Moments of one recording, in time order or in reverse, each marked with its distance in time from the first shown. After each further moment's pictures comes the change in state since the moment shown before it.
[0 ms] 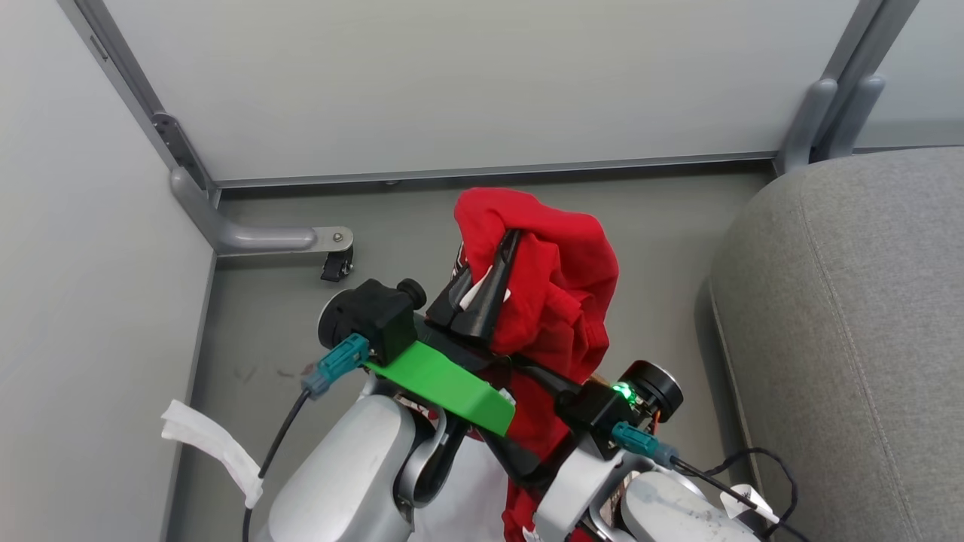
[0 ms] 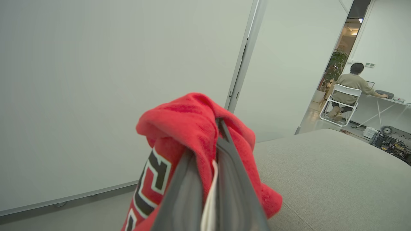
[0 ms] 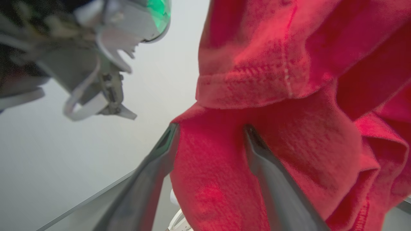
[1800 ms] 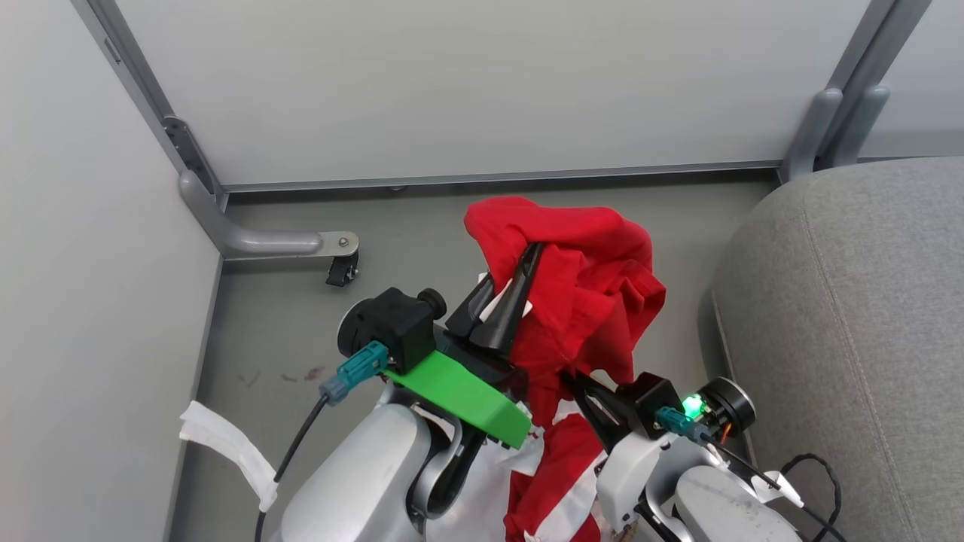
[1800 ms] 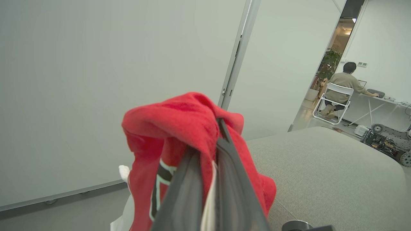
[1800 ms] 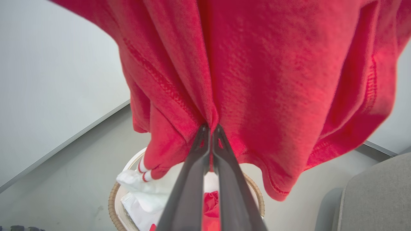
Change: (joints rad) left arm -0.003 0.000 -0.061 -0.003 -0.038 0.017 0.000; right arm -0.015 0.001 -0.185 0.293 -0.104 0.000 -0.001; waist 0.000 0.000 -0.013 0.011
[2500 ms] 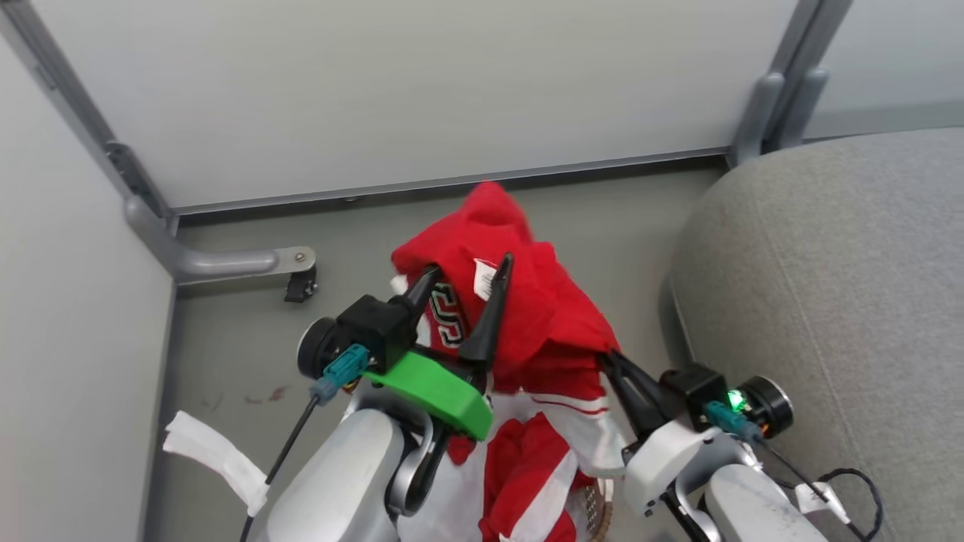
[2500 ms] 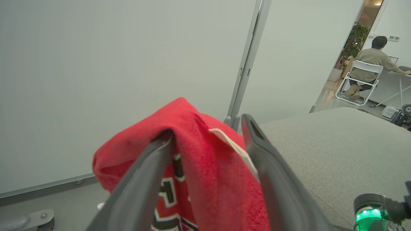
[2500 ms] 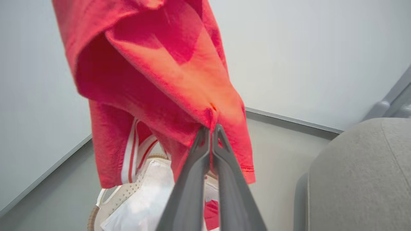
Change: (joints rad) left arm 0.013 -0.001 0.070 0.121 0.082 0.043 -0.001; right arm 0.082 0.000 -0.137 -0.143 -0.009 0.000 0.000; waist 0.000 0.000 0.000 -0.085
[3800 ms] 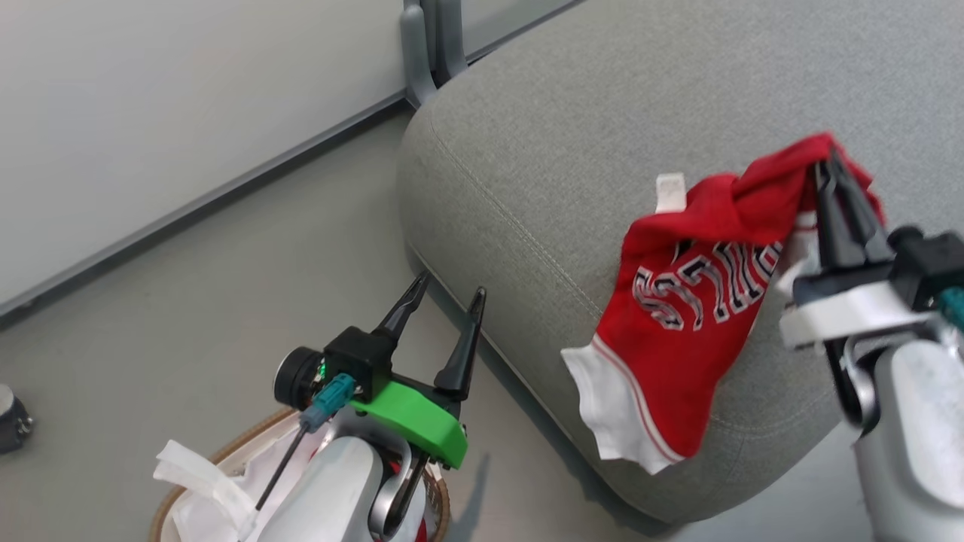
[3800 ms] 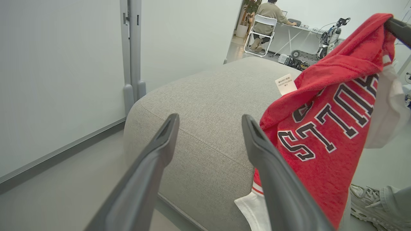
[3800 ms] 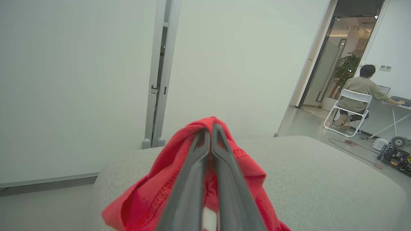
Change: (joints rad) left arm 0.086 -0.002 0.101 0.044 0.124 -0.057 0.000; right arm -0.057 -0.071 -0.428 -0.371 -0.100 0.000 0.000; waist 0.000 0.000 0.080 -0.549
